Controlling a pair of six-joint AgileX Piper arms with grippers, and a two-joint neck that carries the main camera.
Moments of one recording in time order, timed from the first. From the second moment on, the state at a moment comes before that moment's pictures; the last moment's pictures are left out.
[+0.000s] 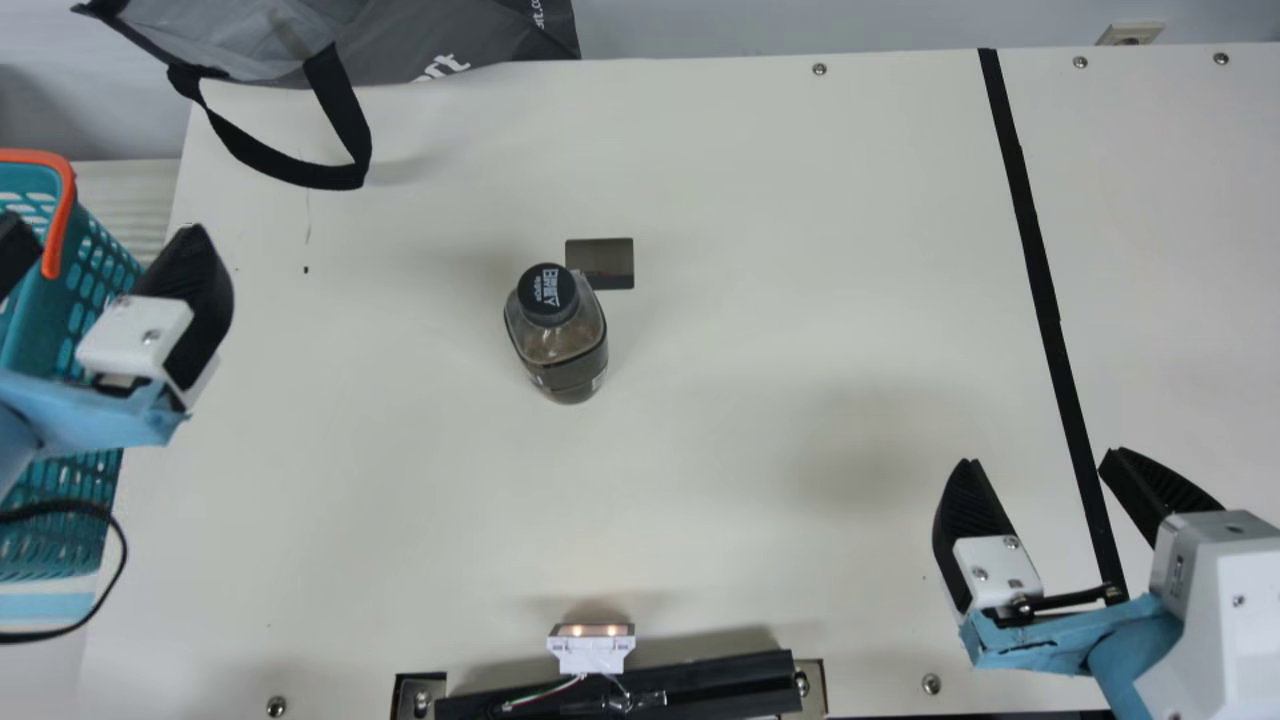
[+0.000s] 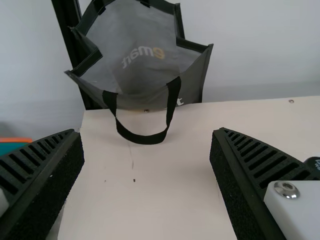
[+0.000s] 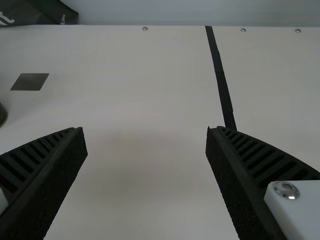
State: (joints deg) left arm -20.8 42.9 -37.5 27.6 22.2 -32.5; right arm -4.0 13.5 -20.3 4.6 38.4 -6.4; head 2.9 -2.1
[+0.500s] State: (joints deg) left arm -16.9 33.5 -29.9 26.5 24.6 -31.3; right arm -4.0 13.5 -20.3 4.6 38.3 -6.4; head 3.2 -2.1
